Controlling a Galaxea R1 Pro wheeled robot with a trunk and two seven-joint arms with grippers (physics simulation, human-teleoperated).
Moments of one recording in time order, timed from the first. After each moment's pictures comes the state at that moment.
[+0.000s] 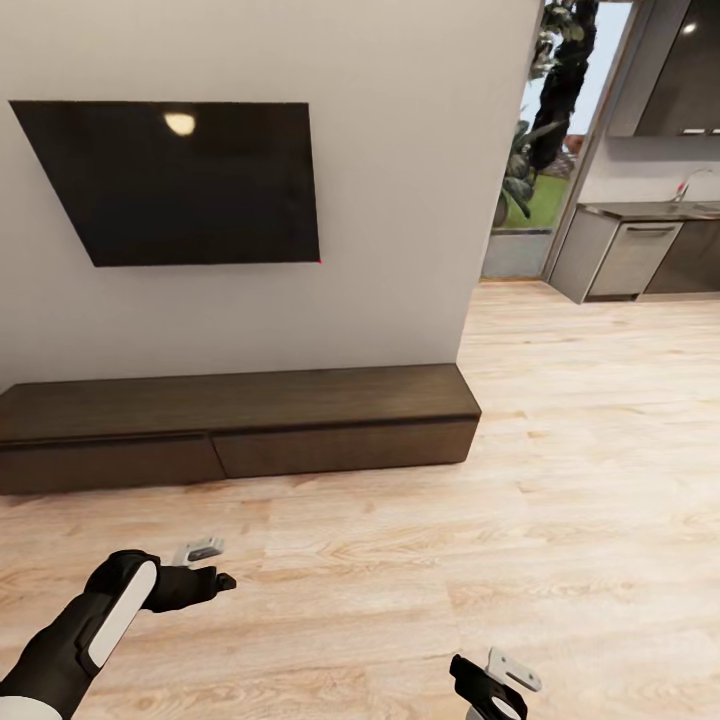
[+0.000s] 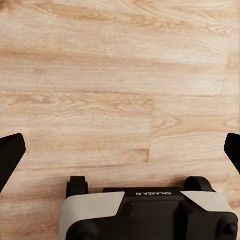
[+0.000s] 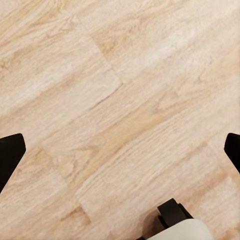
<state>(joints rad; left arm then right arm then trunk) -0.44 0.27 -0.09 -1.06 0.51 0.98 -0.04 -0.44 0.07 0.29 -0.26 -0.68 -0.20 -0.35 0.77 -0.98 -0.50</state>
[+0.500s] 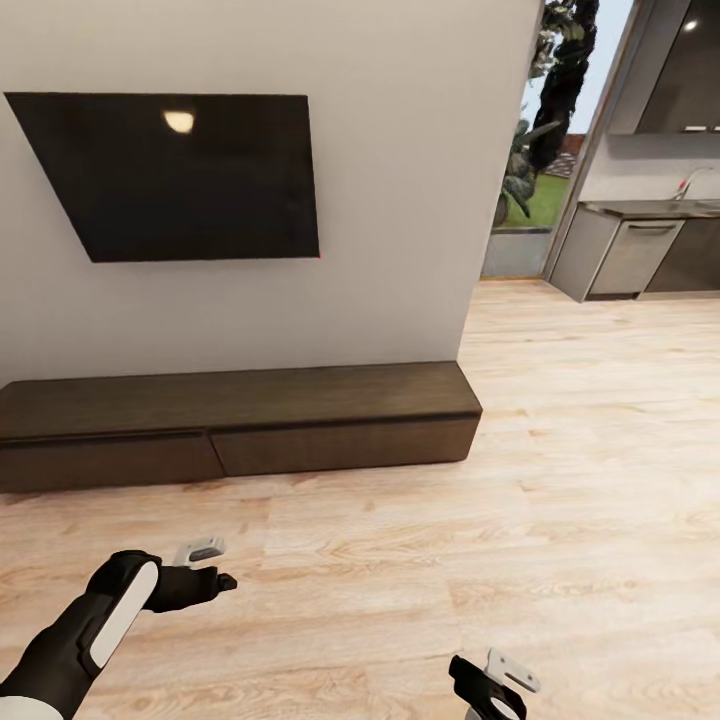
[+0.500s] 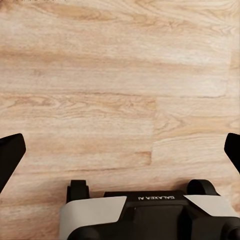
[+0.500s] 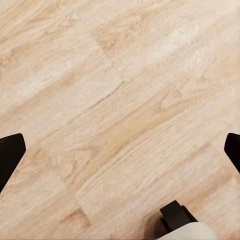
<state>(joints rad) -0.44 0.27 -0.09 -1.06 0.51 0.98 -0.03 -0.44 0.08 0.29 -0.26 -0.68 -0.20 -0.35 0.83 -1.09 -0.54</state>
